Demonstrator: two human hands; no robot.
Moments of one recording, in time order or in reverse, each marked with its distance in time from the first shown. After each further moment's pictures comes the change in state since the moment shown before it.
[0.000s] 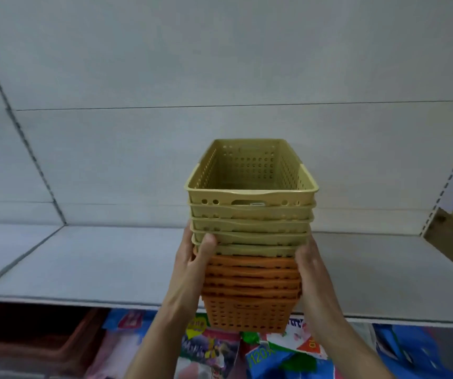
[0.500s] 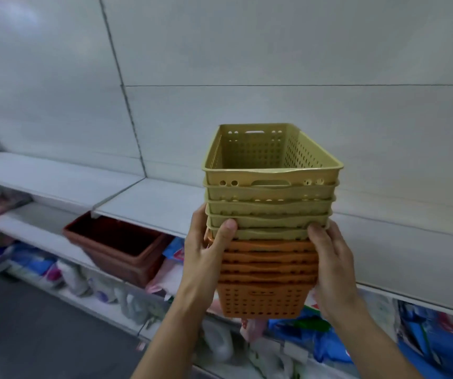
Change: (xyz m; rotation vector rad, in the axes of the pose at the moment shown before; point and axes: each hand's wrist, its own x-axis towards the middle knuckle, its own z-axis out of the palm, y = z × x) left_hand -0.140 0.035 0.026 -0.020 0.327 0.127; right_hand -0.075 -0.020 -0.013 0.262 -0.107 0.000
